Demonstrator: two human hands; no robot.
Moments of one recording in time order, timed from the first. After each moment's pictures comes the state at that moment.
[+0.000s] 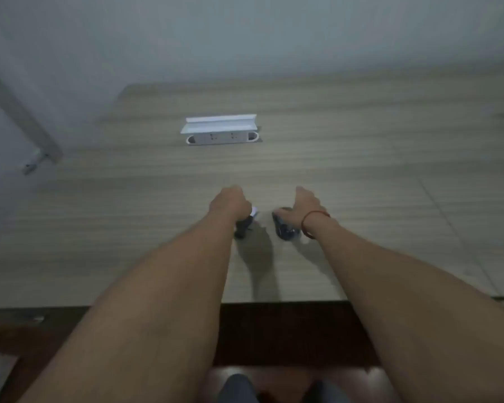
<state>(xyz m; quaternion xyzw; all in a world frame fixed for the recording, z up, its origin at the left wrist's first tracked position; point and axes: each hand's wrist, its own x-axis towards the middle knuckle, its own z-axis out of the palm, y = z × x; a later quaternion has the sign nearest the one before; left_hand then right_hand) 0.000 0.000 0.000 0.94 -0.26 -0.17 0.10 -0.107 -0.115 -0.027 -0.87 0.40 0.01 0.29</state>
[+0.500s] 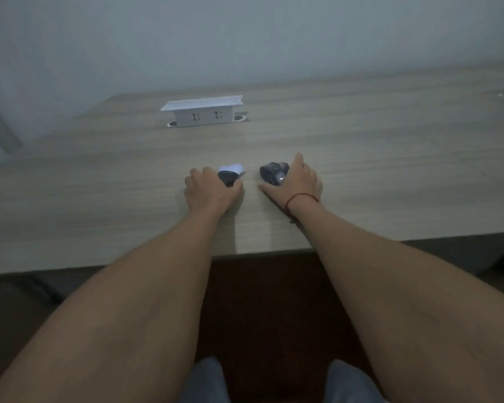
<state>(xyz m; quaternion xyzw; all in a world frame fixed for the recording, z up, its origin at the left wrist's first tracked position) -0.013 0.014 -0.150 0.95 -0.19 0.08 0.23 -0.112 -0.102 -0.158 -0.85 0.41 -0.23 0.25</state>
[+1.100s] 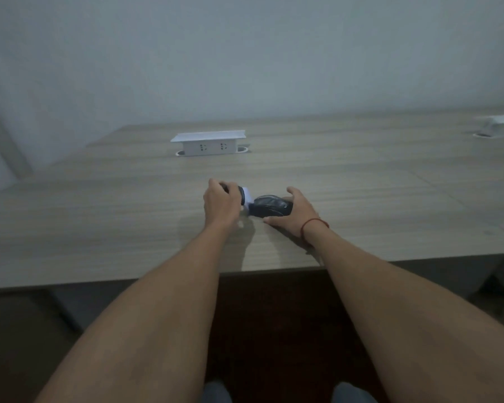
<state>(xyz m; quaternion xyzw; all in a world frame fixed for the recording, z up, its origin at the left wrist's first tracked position) -0.033 0.019 -0.123 0.82 -0.19 0.05 0.54 -0.134 -0.095 -0.152 -0.83 0.35 -0.19 0.40</state>
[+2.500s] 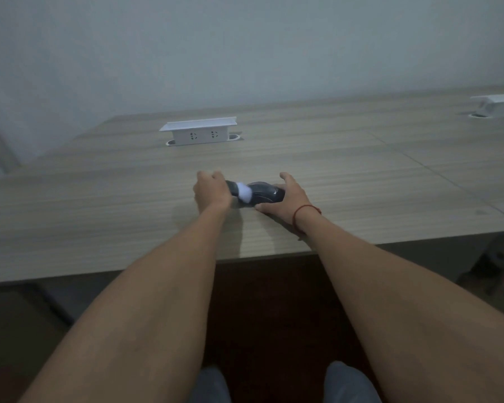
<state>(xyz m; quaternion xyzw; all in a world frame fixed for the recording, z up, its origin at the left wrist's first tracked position) -0.030 0.001 -0.128 0.85 -0.09 0.04 0.52 -0.134 -0.103 -0.162 -0.80 0.32 -0.21 0.45</state>
